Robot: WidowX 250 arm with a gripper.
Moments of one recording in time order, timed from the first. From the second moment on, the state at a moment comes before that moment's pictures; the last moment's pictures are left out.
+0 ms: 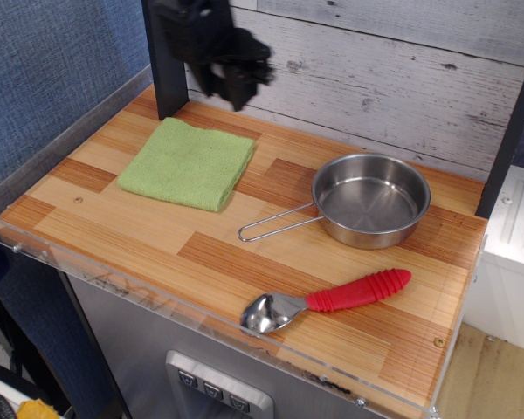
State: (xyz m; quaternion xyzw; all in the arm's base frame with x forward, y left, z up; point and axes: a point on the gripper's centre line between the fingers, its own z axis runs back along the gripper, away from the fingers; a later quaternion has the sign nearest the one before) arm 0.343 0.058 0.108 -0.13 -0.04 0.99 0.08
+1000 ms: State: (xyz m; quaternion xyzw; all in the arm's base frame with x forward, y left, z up) arm 0.373 -0.059 0.080 -0.11 0.00 0.97 0.20
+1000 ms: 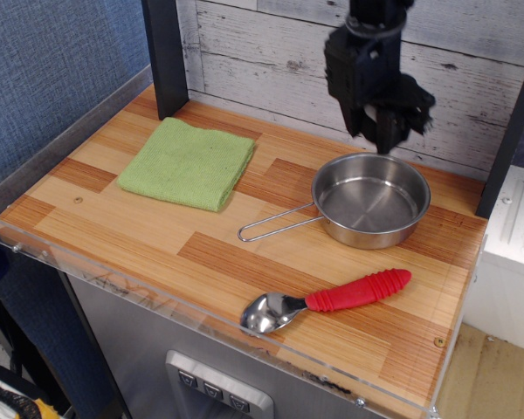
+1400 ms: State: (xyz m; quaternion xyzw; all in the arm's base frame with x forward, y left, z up) arm 0.369 -0.078 0.058 -0.09 0.02 0.97 0.23
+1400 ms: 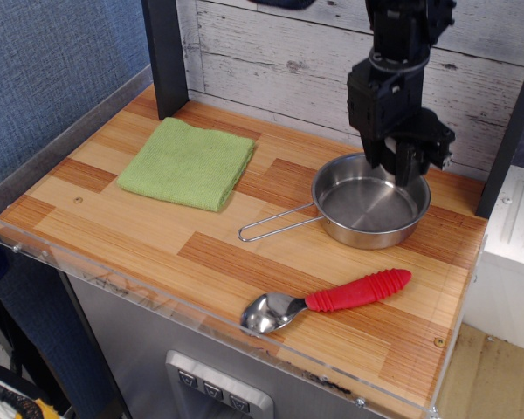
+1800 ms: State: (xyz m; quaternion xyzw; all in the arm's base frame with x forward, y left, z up) arm 0.353 -0.073 0.040 -0.06 0.01 0.97 0.23
